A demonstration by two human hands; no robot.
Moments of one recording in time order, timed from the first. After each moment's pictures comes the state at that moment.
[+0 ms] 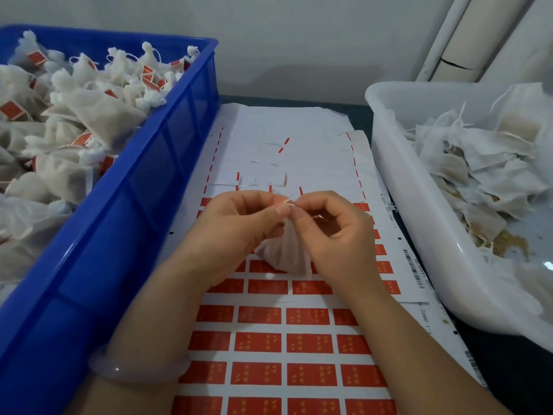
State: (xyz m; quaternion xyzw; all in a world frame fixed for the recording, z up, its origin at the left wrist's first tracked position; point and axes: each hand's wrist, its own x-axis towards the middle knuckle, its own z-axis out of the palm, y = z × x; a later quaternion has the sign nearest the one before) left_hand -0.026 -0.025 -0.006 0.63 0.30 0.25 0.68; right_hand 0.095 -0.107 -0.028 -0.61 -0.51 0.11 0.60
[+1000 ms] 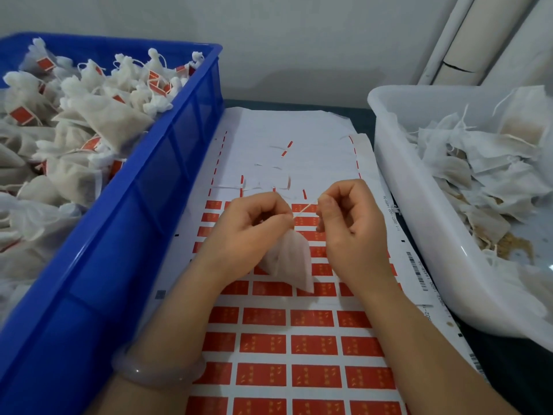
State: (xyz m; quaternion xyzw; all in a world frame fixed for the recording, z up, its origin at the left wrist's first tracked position) left_hand -0.019 -0.027 -0.014 0.76 0.27 0.28 0.52; right_hand 0.105 -0.105 -0.028 -0.62 -0.48 0.10 0.61
